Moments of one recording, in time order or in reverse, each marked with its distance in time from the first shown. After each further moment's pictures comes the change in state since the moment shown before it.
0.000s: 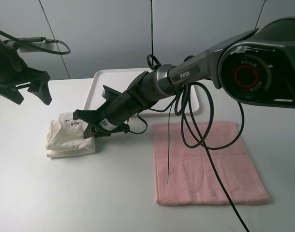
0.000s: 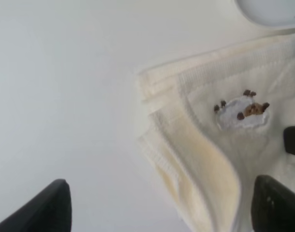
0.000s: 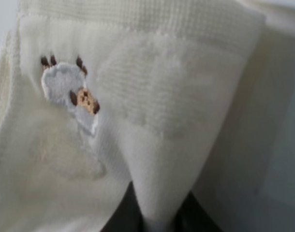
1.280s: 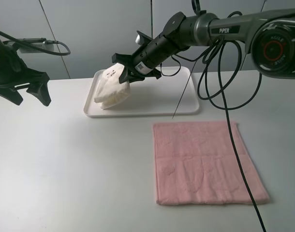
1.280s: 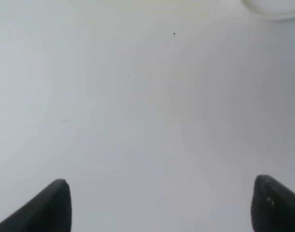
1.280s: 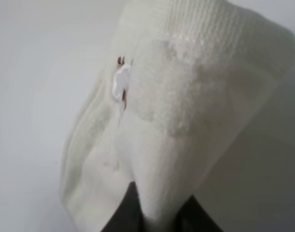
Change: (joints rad) left arm 0.000 0.000 0.000 0.002 0.015 0.014; right arm -0.299 -0.002 -0.369 -0.488 0.192 0.266
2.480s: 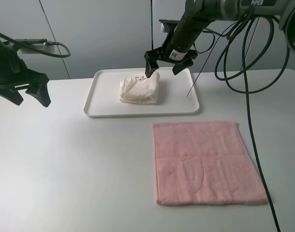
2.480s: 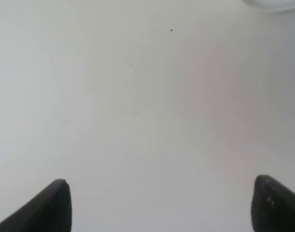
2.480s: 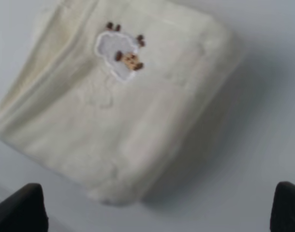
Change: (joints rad) left arm 0.000 0.000 0.000 0.000 0.006 0.040; right arm -0.067 -0.150 -0.002 -0.559 0.199 0.136
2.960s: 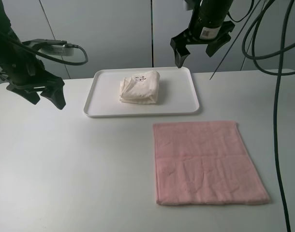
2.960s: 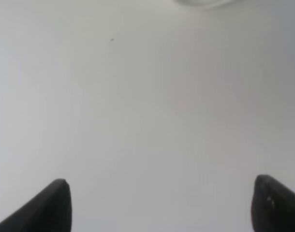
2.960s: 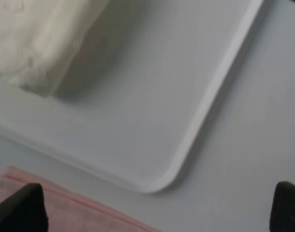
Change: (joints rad) left arm -0.131 0.000 0.000 0.002 -0.008 0.025; right arm 0.000 -0.271 0.215 -0.267 0.112 0.106
